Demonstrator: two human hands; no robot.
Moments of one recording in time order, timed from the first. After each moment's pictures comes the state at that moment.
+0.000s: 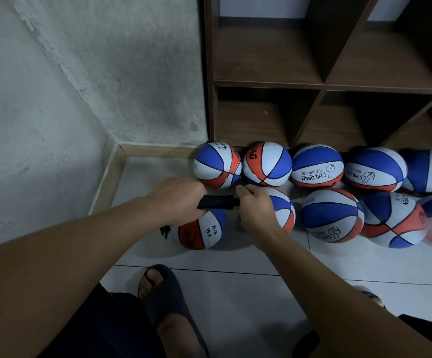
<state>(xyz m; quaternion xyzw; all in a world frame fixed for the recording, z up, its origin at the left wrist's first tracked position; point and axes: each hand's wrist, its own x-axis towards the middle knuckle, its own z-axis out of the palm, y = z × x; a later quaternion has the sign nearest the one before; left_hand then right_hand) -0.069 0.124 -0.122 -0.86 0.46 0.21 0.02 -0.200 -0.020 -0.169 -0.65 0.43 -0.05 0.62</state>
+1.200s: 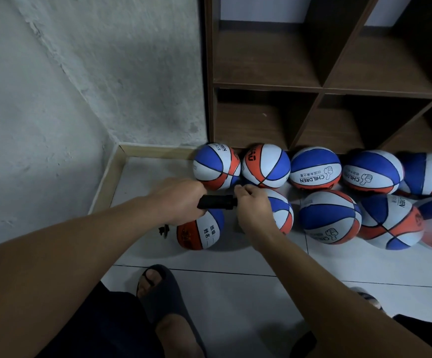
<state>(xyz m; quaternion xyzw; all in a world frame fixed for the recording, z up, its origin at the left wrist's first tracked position) -0.069 0.123 -0.122 -0.86 0.45 0.23 0.01 -0.200 -0.015 -0.160 -0.66 0.43 -0.06 0.61</state>
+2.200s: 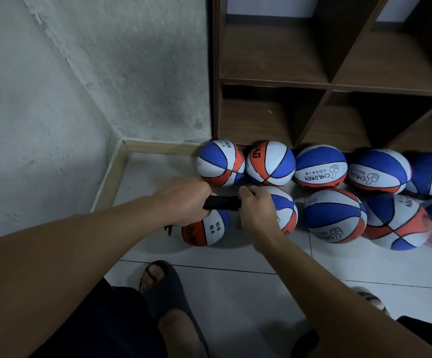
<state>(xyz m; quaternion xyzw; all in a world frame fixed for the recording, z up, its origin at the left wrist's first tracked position) -0.077 0.125 -0.124 -0.87 0.45 0.21 0.01 -0.202 -0.008 -0.173 -0.67 0.44 -0.07 0.59</state>
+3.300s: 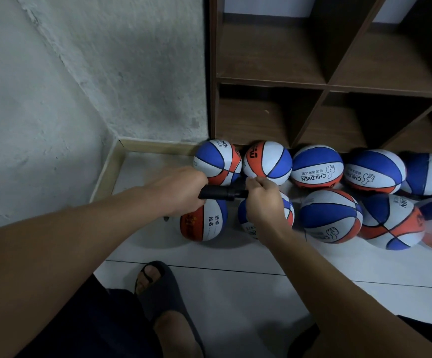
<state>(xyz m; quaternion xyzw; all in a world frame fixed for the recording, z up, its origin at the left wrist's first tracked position) -0.067 0.118 -0.105 -0.87 0.46 0.16 0.04 -0.204 -0.025 -0.149 -0.67 0.43 -0.10 0.60</state>
